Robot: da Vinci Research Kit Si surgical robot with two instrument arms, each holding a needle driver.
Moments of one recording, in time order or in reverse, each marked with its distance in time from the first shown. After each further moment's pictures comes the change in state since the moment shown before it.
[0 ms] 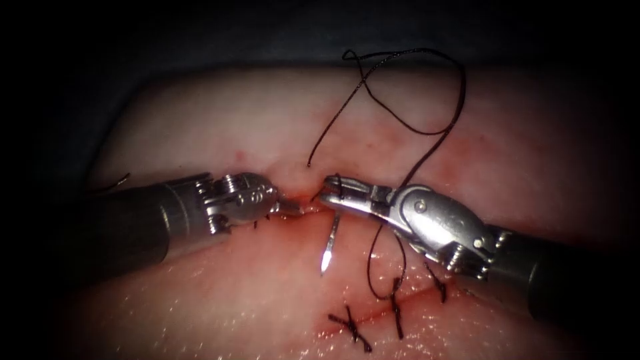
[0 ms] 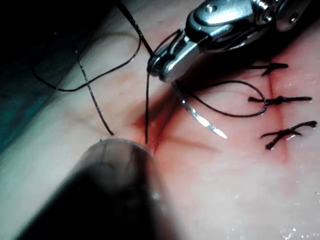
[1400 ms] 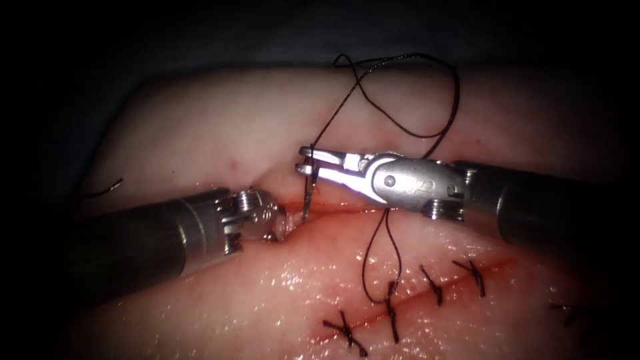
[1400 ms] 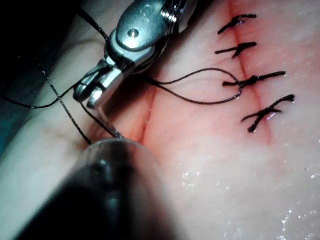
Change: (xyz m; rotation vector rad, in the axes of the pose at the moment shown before) right arm -0.004 0.003 0.005 0.060 0.110 -0.335; left arm 0.000 0.003 0.001 -0.200 -0.163 0.096
